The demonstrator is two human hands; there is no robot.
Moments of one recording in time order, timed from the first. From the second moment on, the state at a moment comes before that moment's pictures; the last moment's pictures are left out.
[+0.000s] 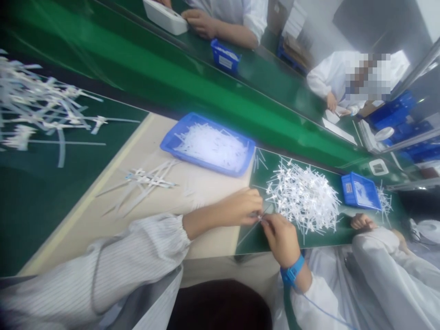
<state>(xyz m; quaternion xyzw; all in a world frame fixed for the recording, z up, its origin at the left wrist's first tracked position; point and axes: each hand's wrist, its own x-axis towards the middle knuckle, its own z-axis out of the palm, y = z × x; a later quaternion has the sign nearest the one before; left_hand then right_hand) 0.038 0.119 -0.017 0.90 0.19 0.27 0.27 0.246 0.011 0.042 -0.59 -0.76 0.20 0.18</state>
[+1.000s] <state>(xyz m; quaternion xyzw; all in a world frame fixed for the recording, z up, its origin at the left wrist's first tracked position) 0.037 0.116 -0.017 0.89 0.19 0.30 0.29 0.242 0.026 0.048 -0.53 -0.82 0.19 0.09</state>
